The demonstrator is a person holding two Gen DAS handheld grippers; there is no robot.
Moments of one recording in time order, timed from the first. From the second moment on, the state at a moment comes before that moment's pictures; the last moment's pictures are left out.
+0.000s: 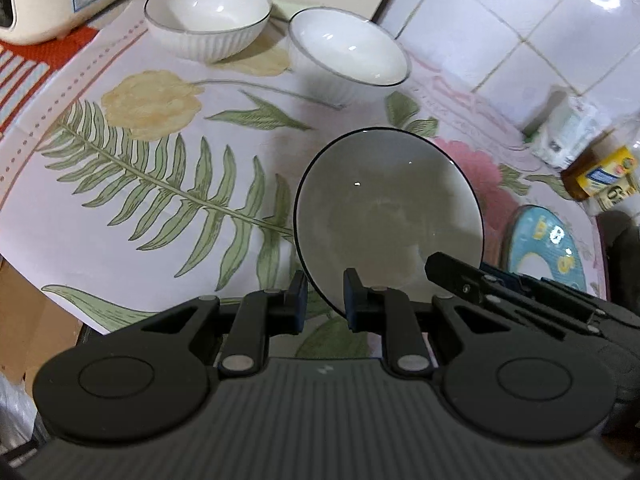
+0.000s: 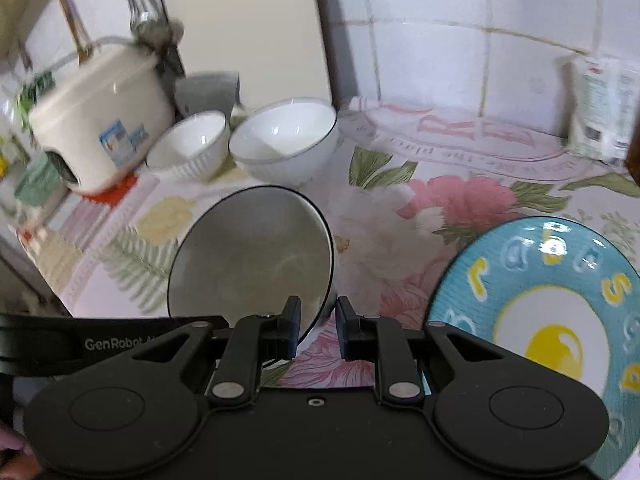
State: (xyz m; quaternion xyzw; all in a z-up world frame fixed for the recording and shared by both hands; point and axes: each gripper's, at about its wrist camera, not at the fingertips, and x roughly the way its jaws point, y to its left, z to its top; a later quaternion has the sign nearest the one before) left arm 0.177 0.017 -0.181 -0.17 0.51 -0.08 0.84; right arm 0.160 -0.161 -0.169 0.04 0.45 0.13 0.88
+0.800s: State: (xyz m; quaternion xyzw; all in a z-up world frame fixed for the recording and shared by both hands) left arm 0.167 0.025 -0.136 -0.12 0.49 -0.11 0.85; right arm 0.152 -0.200 -0.126 0.11 0.40 0.20 0.89
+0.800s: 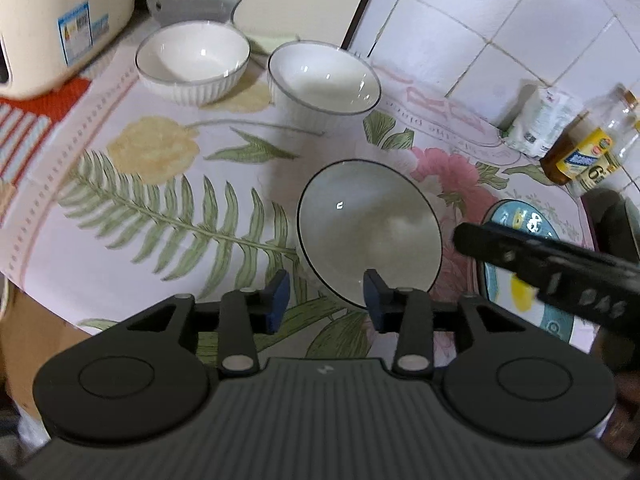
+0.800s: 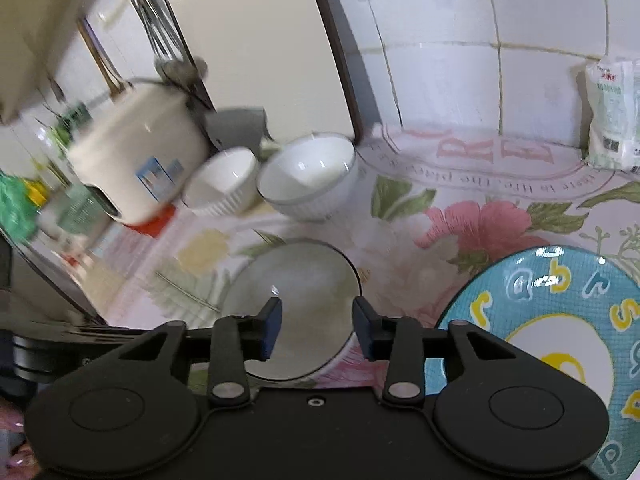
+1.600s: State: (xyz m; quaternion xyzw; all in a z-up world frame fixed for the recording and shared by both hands) left arm 0.236 0.039 -0.085 -0.11 0.42 -0.11 0.89; right arm 0.223 -0.209 -0.083 0.14 0.33 0.30 0.88
